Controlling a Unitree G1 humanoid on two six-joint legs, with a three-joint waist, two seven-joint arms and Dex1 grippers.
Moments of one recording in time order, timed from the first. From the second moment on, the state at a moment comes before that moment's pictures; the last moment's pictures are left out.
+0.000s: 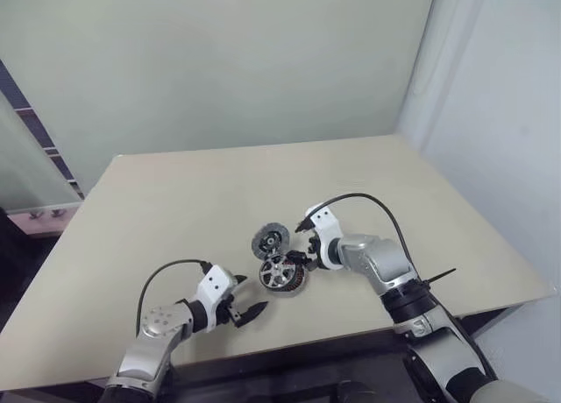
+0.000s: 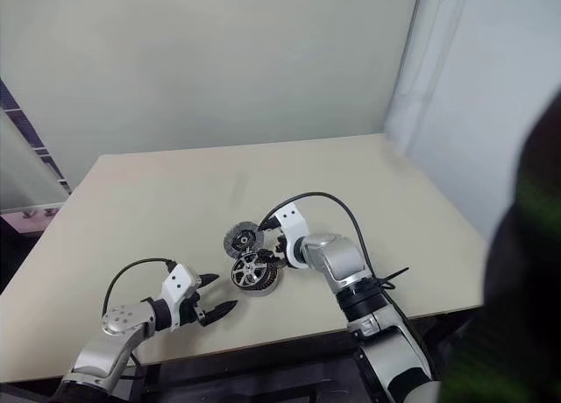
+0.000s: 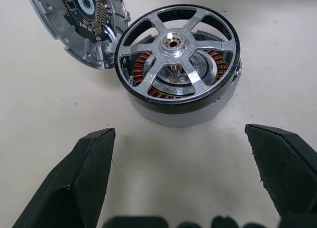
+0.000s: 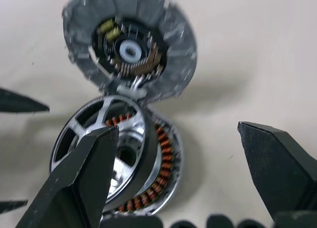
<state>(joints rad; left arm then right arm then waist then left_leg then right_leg) 0.00 0.50 -0.07 0.09 -0.17 0.14 -0.81 -0.66 -0.04 0.26 0.26 0.13 0.96 0.45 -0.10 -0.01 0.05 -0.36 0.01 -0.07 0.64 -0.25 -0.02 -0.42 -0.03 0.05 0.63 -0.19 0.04</state>
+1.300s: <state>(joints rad) 0.02 0.47 0.01 0.12 -0.19 0.14 -0.74 -0.50 -0.07 0.37 0.04 0.15 0.89 0.49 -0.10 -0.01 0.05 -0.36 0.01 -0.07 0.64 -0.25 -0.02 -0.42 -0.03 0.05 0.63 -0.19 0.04</state>
